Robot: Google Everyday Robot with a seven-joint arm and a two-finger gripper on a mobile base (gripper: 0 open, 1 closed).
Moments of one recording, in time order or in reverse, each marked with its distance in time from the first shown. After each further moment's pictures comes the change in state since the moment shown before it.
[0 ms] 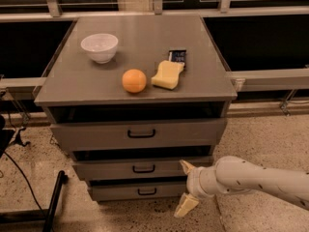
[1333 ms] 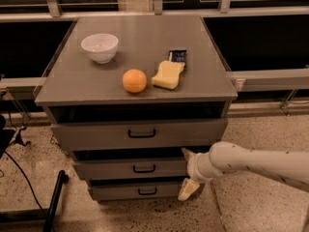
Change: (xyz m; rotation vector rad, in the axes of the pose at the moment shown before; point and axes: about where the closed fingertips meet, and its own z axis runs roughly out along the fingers) arm 0.022 -0.058 0.015 0.035 0.088 -0.061
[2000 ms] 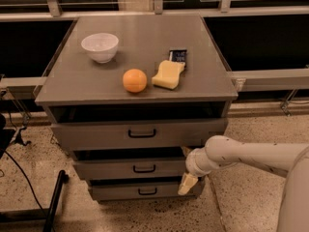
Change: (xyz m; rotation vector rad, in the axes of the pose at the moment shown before) arm 0.010 -0.022 0.021 -0.021 0.025 -0.016
